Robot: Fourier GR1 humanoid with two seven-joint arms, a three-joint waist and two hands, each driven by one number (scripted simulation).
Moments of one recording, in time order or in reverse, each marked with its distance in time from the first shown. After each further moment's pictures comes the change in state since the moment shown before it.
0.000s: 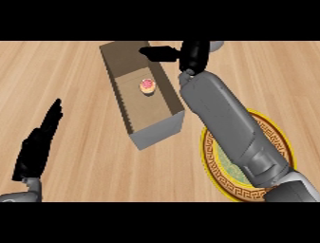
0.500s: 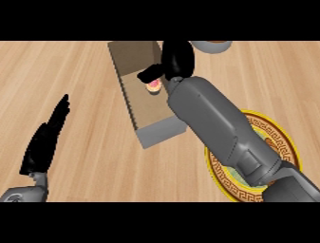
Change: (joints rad) left arm -0.037 -0.008 -0.029 0.010 -0.014 -0.002 0.004; right arm -0.057 0.004 0.212 0.097 0.170 0.239 0.244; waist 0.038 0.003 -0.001
